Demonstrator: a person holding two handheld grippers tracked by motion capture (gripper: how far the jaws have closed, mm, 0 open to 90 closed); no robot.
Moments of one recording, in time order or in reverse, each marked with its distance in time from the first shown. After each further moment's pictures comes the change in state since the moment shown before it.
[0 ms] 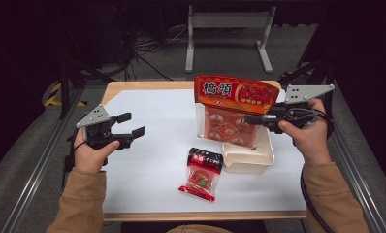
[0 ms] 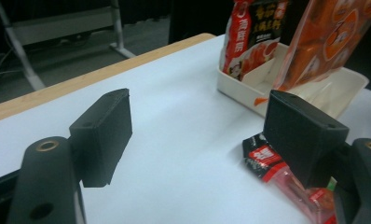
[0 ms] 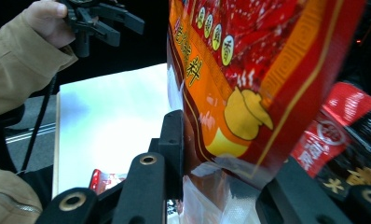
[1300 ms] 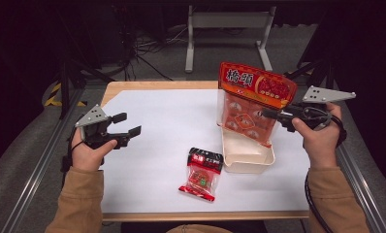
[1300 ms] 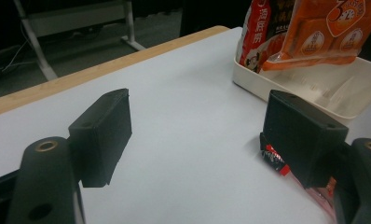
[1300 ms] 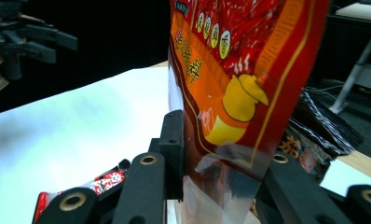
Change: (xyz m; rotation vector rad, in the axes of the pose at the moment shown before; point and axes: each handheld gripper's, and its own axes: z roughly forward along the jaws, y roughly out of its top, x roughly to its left) left arm 0.011 -0.007 -0.001 0.020 0.042 -0.010; right arm -0.014 -0.027 -0.026 -0.068 -0.229 0.116
